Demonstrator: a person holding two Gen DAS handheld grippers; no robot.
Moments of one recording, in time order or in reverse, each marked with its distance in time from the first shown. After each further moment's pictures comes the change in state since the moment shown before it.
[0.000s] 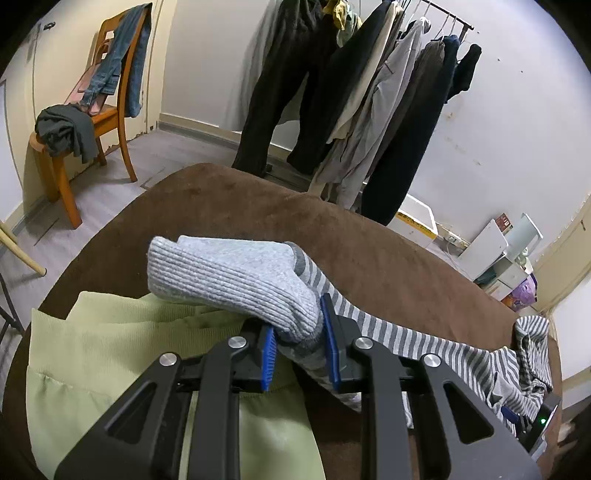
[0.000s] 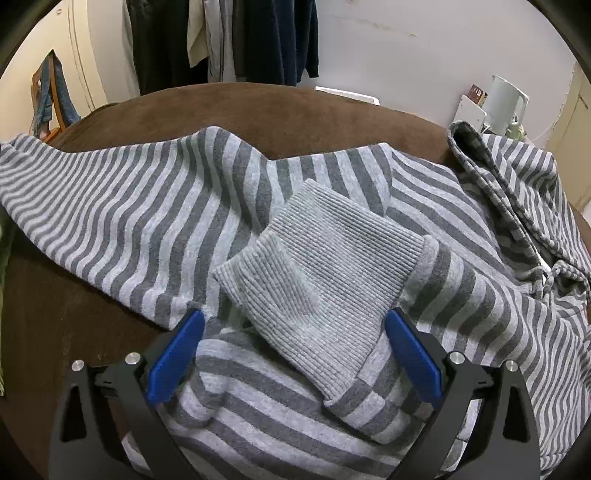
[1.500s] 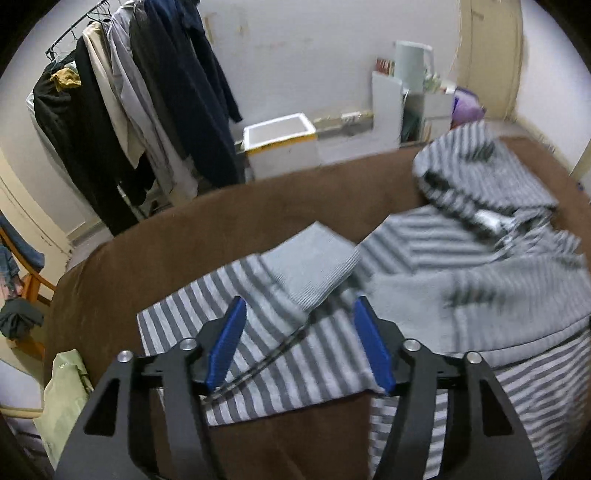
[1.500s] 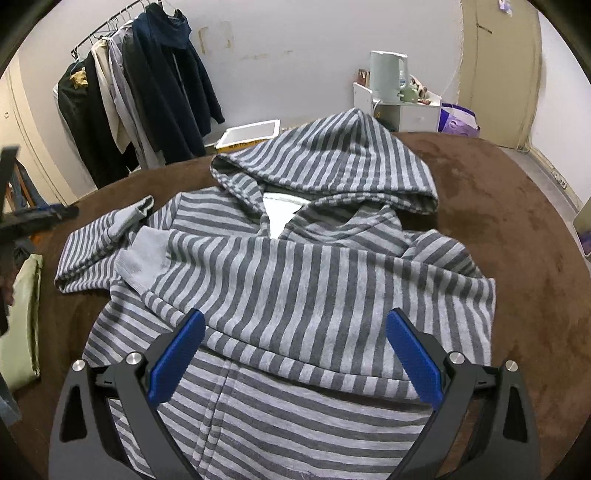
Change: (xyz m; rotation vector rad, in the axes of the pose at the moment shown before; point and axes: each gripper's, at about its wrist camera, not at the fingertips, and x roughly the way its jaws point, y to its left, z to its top) left arm 0.046 -0.333 -0.130 0.729 0.162 -0.012; right arm -0.167 -0.202 -0.083 0.277 -0.089 -0.065
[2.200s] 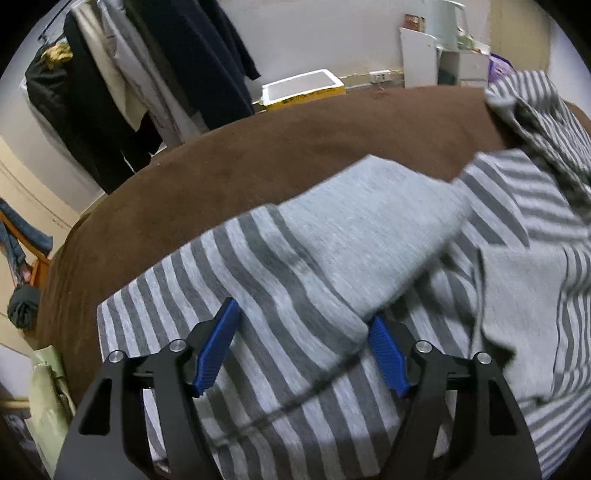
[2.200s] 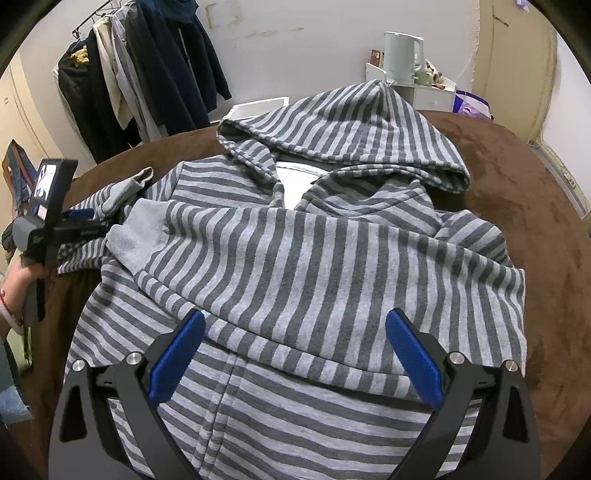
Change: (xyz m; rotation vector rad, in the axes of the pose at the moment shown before) left arm 0.105 0.017 -0.009 -0.018 0.120 0.094; right arm 0.033 0.013 -0.005 -0.027 0.075 0.020
